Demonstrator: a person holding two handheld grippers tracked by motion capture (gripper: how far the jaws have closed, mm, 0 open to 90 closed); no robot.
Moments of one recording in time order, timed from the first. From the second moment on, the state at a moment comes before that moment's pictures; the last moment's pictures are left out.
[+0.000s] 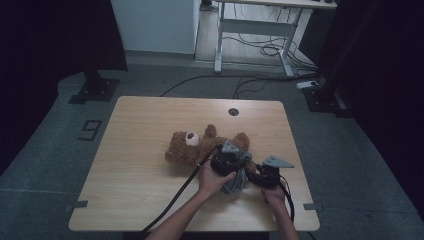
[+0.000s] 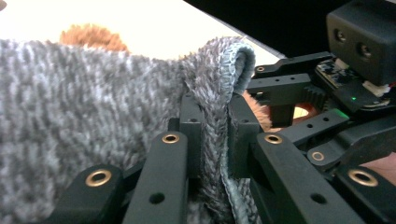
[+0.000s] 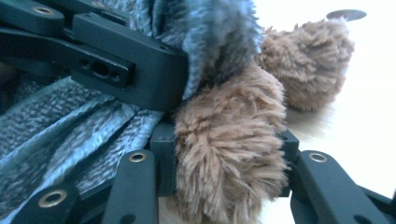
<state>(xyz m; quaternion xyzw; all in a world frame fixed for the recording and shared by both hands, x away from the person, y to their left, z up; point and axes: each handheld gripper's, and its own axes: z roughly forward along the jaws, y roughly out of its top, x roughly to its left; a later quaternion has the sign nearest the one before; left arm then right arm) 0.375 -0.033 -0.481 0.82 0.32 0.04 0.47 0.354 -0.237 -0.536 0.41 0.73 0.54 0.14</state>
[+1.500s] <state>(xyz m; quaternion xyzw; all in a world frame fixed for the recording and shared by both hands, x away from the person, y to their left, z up) 0.411 0.101 -0.412 0.78 0.39 0.12 0.48 0.354 -0.246 -0.537 0.41 0.72 0.54 0.14</state>
